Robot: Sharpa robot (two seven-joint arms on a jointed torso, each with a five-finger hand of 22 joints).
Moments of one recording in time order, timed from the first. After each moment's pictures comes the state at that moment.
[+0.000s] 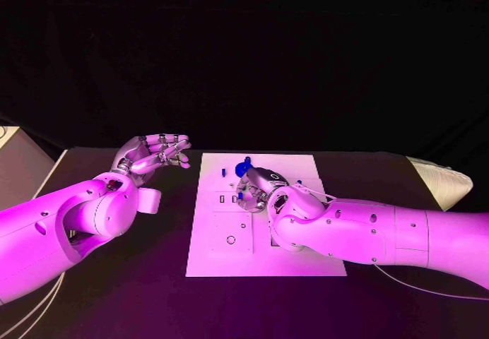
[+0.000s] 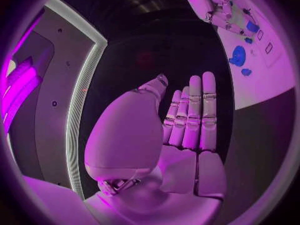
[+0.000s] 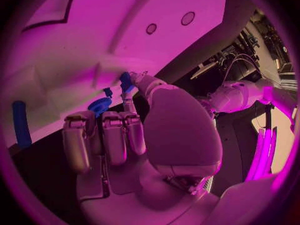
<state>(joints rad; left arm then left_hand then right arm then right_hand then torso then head) 1.07 -0.89 0.18 1.52 -0.18 -0.33 0.34 1.49 -0.18 0.32 0.22 0.05 0.88 0.21 0.22 0.23 1.09 0.15 0.07 0.07 1.07 0.08 0.56 0.47 0.17 0.99 0.17 0.68 0.40 1.17 -0.54 -0.15 1.45 -1.44 -0.57 -0.52 1.37 -0.20 0.47 0.14 0.27 1.07 0.12 0.15 0.29 1.46 0.05 1.57 1.31 1.47 -0.02 1.57 1.31 0.01 1.47 0.09 1.57 1.31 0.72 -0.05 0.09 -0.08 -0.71</state>
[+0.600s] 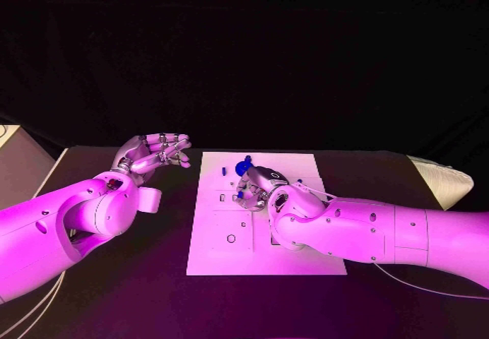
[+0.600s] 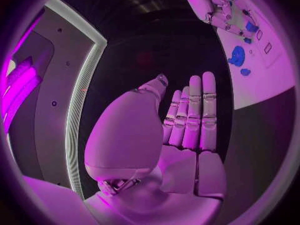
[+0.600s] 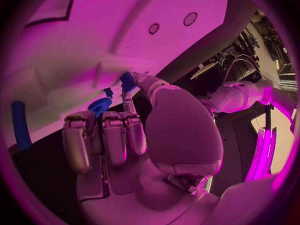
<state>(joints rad) 1.07 -0.89 0.17 1.52 -0.18 -0.33 0.34 1.49 -0.18 0.32 0.22 0.05 0.88 0.21 0.22 0.23 1.09 0.15 0.07 0.07 1.07 0.08 0.56 0.47 0.17 0.99 0.17 0.68 0.40 1.17 -0.54 -0.15 1.44 -1.44 -0.57 -0.51 1.33 -0.23 0.46 0.15 0.24 1.05 0.14 0.15 0.29 1.46 0.05 1.57 1.31 1.47 -0.02 1.57 1.31 0.01 1.47 0.09 1.57 1.31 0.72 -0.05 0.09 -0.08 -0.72</state>
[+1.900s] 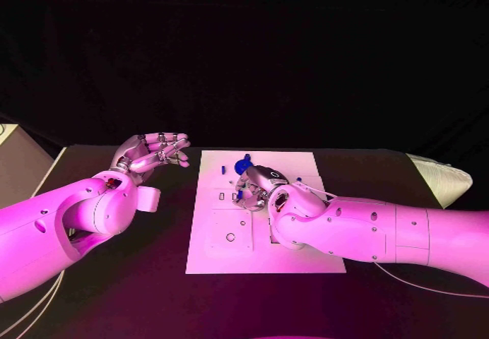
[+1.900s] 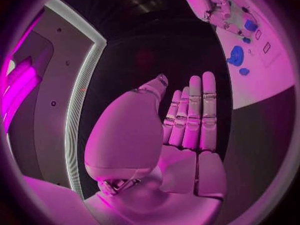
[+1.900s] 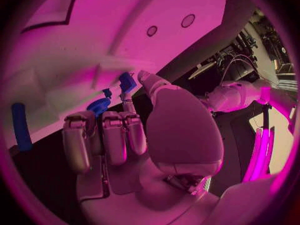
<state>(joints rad) 1.06 -0.89 0.17 1.51 -0.18 -0.33 0.34 1.49 -0.18 0.33 0.22 0.05 0.88 0.21 0.22 0.23 1.08 0.15 0.07 0.07 1.07 0.08 0.56 0.47 0.17 0.99 0.17 0.69 0.40 1.17 -0.55 -0.15 1.45 -1.44 -0.58 -0.48 1.30 -0.25 0.37 0.17 0.19 1.01 0.14 0.13 0.28 1.47 0.05 1.57 1.31 1.47 -0.02 1.57 1.31 0.01 1.47 0.09 1.57 1.31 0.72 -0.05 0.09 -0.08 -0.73</state>
